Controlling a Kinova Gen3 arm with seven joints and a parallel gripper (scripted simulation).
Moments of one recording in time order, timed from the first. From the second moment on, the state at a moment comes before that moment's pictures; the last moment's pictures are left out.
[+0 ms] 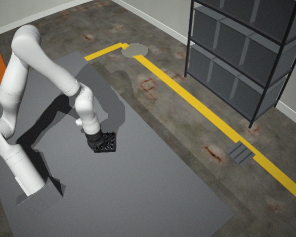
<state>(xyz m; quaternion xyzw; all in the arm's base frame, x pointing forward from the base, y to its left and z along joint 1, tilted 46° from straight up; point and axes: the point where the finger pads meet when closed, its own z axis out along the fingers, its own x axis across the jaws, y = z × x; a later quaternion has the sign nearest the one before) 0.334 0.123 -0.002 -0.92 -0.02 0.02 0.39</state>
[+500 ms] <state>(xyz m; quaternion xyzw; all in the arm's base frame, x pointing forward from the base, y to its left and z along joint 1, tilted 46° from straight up) 0.334 0.123 -0.002 -0.91 0.11 0.07 0.39</state>
